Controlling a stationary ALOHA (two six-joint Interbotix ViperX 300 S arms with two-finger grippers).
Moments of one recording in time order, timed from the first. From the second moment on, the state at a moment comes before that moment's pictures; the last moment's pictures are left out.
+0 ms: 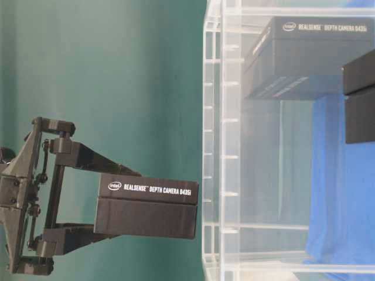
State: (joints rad) left arm -0.05 -0.81 0.51 0.03 1.43 -0.09; right arm -0.11 0.58 -0.98 -0.23 1.73 1.46
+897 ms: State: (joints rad) left arm -0.05 -0.81 0.51 0.03 1.43 -0.09; right arm 0.04 0.58 -1.00 -0.25 1.78 1.62
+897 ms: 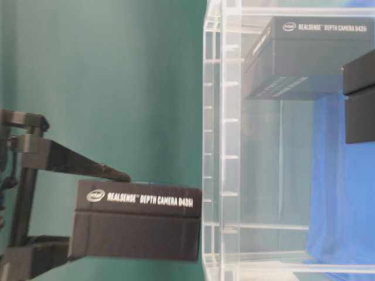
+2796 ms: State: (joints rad) left arm -0.05 -0.81 0.51 0.03 1.43 -0.10; right arm 0.31 0.58 -1.00 -0.30 1.79 1.88
